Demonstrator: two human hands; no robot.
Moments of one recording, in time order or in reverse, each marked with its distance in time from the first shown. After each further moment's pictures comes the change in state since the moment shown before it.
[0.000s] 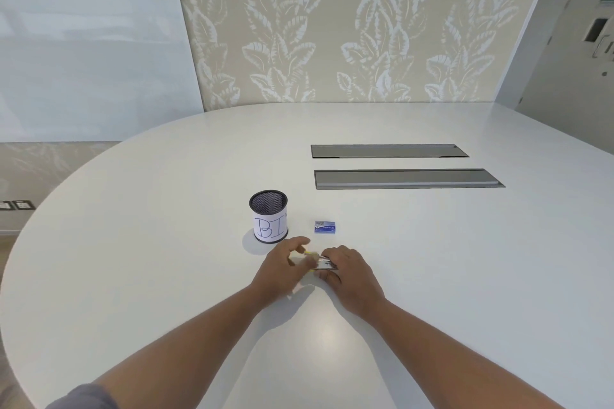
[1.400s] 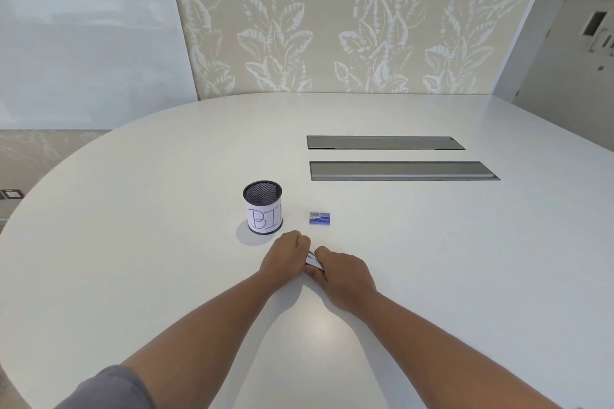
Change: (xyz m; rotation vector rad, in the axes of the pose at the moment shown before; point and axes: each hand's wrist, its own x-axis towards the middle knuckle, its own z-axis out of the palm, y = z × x) left_hand 0.012 0.029 0.019 0.180 0.061 -0.105; right_hand -0.004 -0.010 0.003 -0.266 -0.117 -0.020
